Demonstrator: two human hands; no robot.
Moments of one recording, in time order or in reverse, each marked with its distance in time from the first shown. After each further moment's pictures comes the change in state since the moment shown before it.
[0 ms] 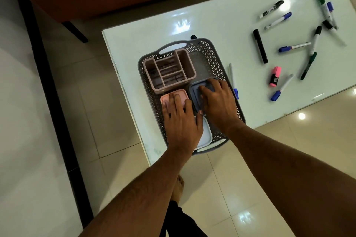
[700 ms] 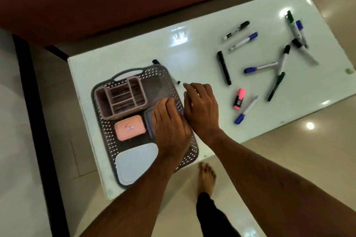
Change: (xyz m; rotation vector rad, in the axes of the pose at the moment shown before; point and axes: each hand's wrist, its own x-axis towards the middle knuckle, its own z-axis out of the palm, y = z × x) left_hand 0.052 0.139 -0.014 -0.248 0.451 -0.035; right_hand 0.043 0.106 -0.023 0.347 0.497 -0.037
